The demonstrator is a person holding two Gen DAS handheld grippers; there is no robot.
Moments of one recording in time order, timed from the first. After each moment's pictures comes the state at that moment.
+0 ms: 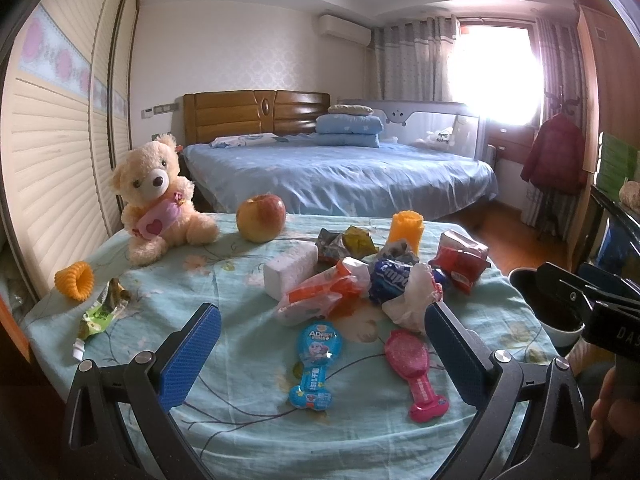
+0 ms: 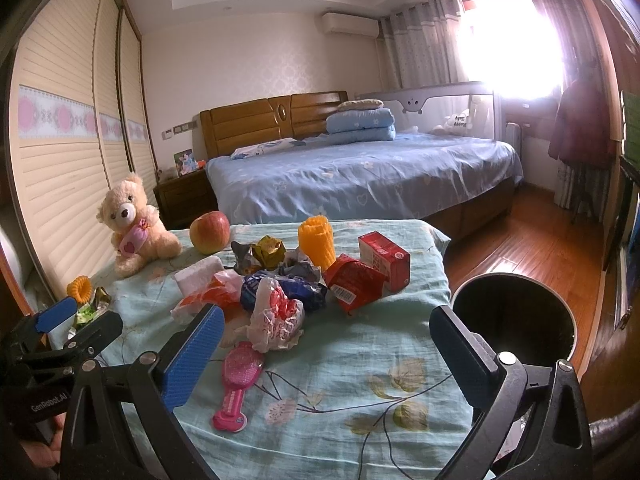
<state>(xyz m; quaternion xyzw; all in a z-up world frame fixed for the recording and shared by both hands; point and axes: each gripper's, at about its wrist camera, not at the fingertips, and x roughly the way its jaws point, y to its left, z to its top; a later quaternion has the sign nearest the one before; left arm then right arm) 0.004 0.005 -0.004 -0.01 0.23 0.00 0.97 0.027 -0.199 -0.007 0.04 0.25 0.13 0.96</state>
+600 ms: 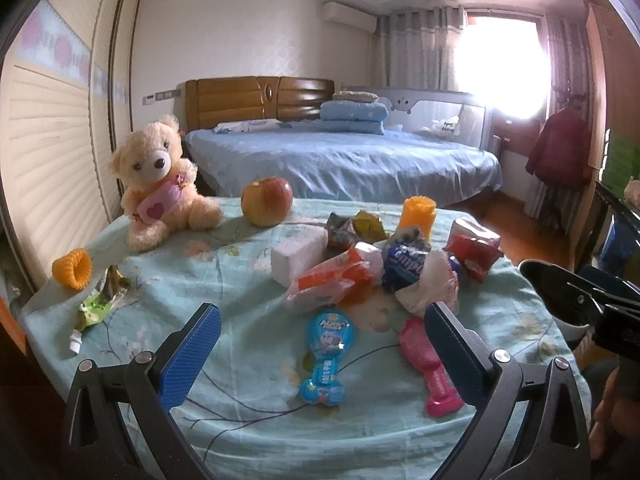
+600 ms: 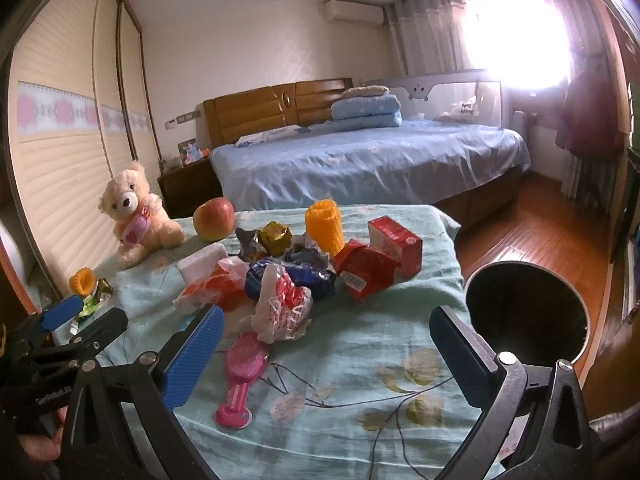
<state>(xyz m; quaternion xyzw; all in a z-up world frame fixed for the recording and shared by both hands) 0.022 0.018 -0.014 -0.02 0.26 0.00 0.97 0.033 -0.191 -0.018 0.05 0.27 0.14 0.95</state>
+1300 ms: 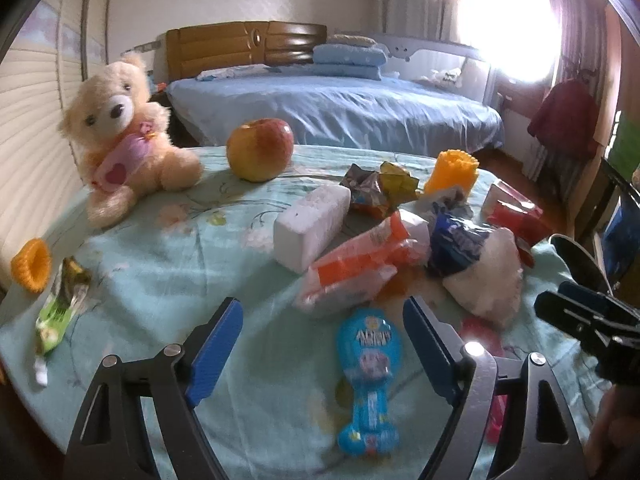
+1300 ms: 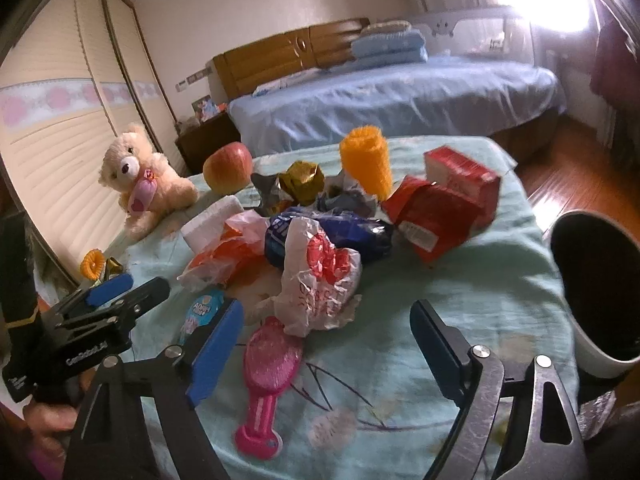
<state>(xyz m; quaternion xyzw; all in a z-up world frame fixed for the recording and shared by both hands) 0.132 0.047 -0.037 -0.02 0.36 -0.03 0.93 0.096 -0.153 -0.062 0.08 0.38 0.20 0.90</state>
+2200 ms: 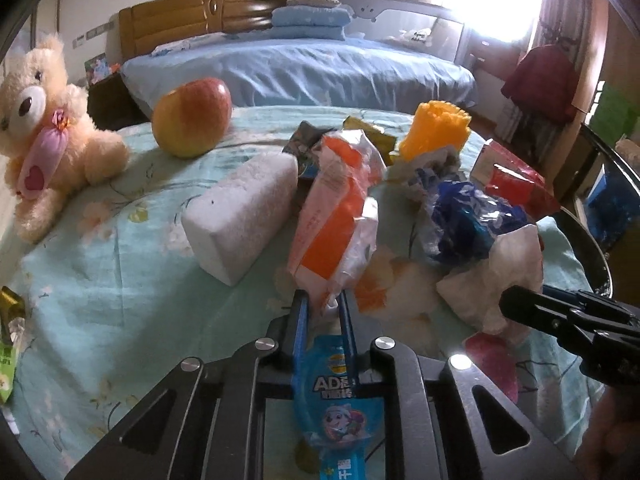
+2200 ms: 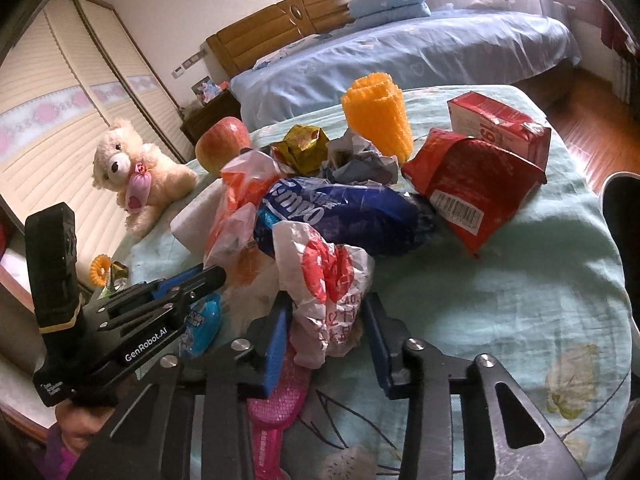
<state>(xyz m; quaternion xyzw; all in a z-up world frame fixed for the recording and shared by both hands) 0.206 0.030 -0.075 0.00 0.41 -0.09 0.91 0.132 -0.146 -0.087 0.12 0.44 0.22 0.86</state>
